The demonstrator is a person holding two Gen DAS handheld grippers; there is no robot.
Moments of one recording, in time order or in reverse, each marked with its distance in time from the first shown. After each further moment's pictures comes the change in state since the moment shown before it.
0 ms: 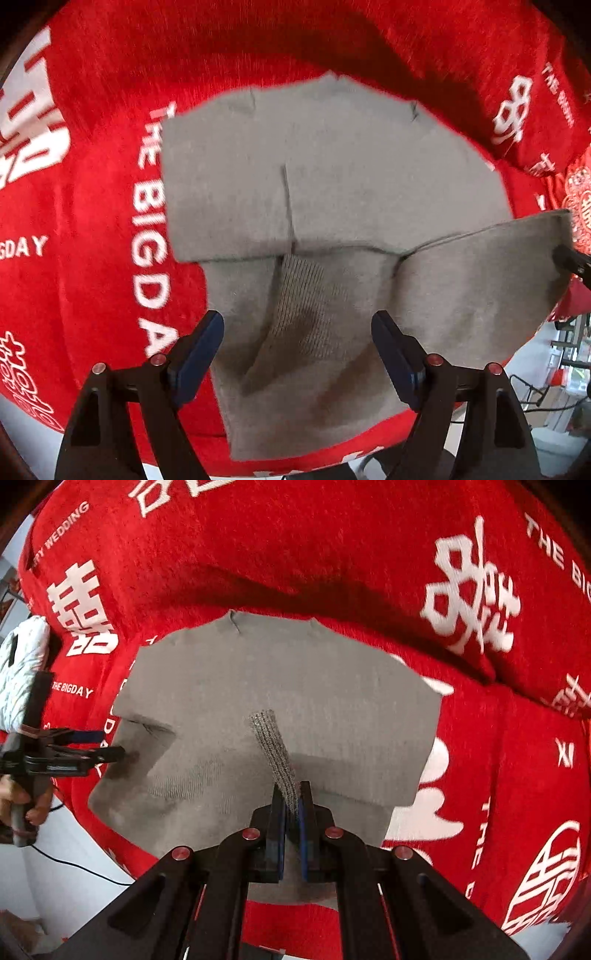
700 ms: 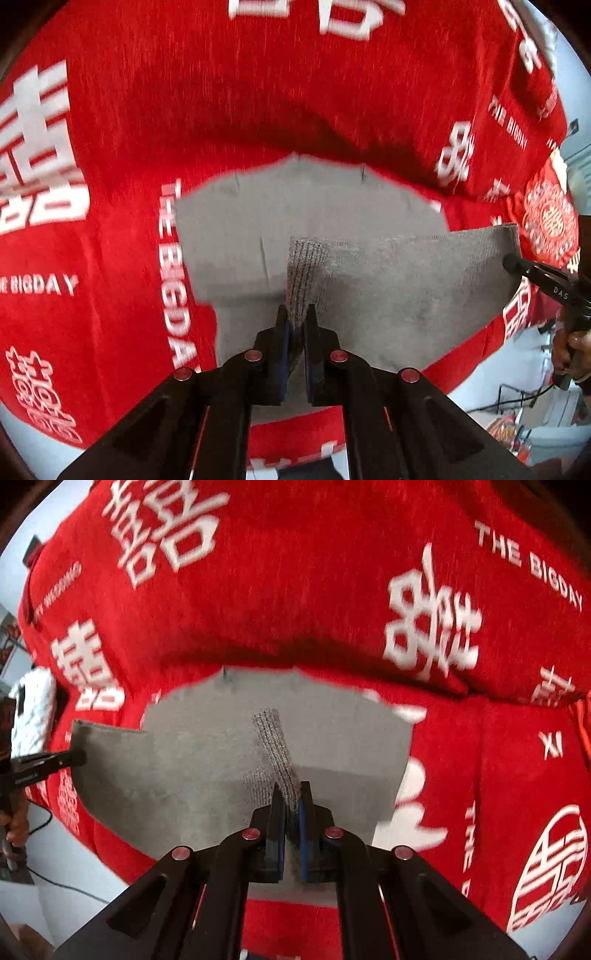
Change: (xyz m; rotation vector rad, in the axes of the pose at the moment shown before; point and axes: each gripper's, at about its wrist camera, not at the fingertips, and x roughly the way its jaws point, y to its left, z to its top) left arm -0.122 -0.010 0.002 0.056 -0.222 -0.078; right arm -0.061 -0.026 0.037 0.092 -0.178 0.014
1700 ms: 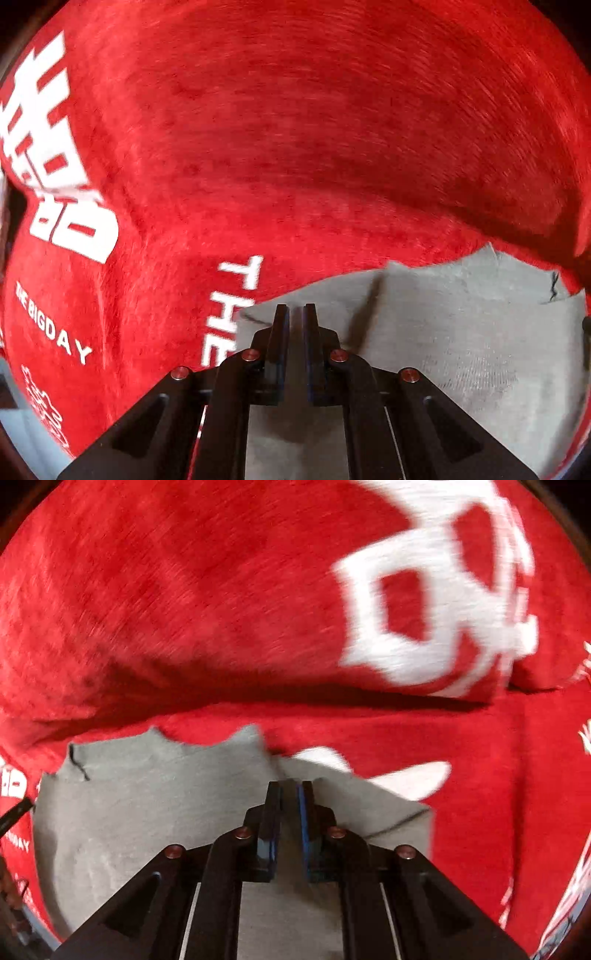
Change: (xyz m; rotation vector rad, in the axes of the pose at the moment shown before) left arm 0.185 0.097 0.122 -0.240 -0.003 0.402; right arm 0.193 -0.079 0.054 0.268 0.123 -0.216
